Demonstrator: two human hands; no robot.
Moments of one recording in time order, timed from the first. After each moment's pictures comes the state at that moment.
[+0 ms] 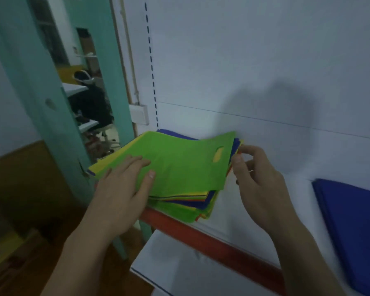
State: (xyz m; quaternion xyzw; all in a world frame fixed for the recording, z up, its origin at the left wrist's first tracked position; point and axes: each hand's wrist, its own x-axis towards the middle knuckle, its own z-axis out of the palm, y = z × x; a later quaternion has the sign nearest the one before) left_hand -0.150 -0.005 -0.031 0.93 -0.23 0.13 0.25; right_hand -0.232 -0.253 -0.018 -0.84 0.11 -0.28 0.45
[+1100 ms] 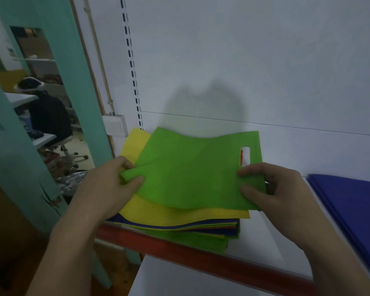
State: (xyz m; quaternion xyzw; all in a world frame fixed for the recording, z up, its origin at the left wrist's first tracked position) left_hand -0.039 0.016 -0.009 0.94 -0.20 0.06 0.26; right_hand -0.217 -0.244 -0.020 -0.81 0.16 -0.26 0.50
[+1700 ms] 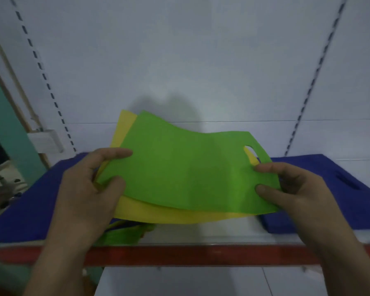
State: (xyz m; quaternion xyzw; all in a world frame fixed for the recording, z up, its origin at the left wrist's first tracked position) left_hand -0.154 -0.068 0.020 0.75 -0.34 0.07 0.56; right_hand -0.358 -0.317 -0.018 -0.67 0.20 -0.40 0.59
